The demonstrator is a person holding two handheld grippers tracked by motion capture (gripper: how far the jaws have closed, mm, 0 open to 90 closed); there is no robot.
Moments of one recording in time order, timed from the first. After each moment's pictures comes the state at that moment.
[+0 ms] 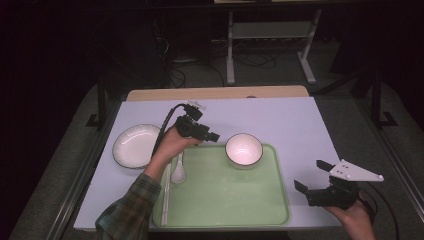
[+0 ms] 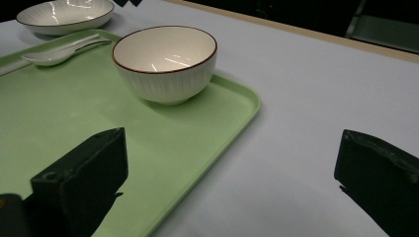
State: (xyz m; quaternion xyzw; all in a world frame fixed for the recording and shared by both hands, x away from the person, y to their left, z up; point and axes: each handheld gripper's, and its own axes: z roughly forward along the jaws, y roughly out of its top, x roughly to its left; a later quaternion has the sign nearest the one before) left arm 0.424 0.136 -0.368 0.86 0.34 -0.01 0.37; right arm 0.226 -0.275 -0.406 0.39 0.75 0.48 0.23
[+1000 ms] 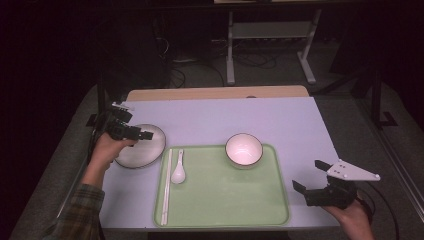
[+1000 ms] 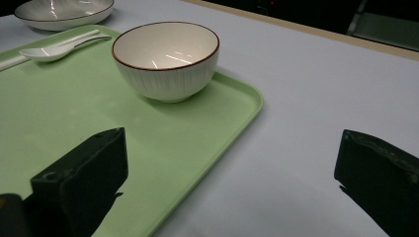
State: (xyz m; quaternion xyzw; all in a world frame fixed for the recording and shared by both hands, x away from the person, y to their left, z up) left arm 0.415 0.326 -0.370 0.81 0.50 0.08 0.31; right arm 0.228 -0.271 -0.407 0.39 0.76 0.47 0.22
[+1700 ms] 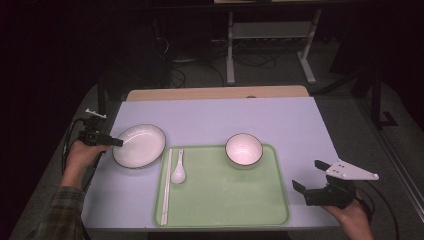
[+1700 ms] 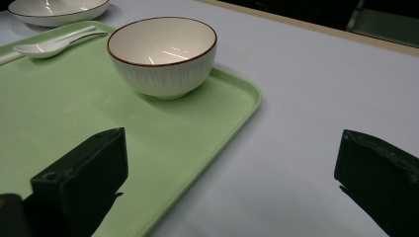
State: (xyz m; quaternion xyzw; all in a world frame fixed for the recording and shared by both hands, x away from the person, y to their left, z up) left arm 0.417 0.409 -0.402 0.77 0.59 0.06 0.24; right arm 0.230 -0.271 -0.409 0.40 0.76 0.46 0.22
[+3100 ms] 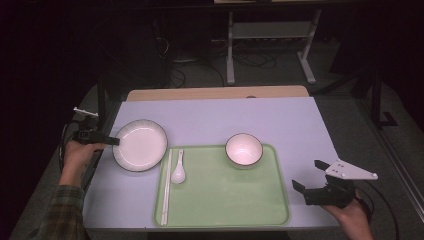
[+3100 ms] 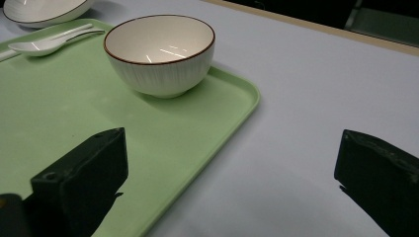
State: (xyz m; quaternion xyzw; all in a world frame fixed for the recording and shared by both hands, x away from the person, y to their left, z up) left arm 0.418 0.429 -0.396 0.73 0.61 -0.03 0.32; right arm 0.231 -0.271 -0.410 0.40 0.76 0.46 0.23
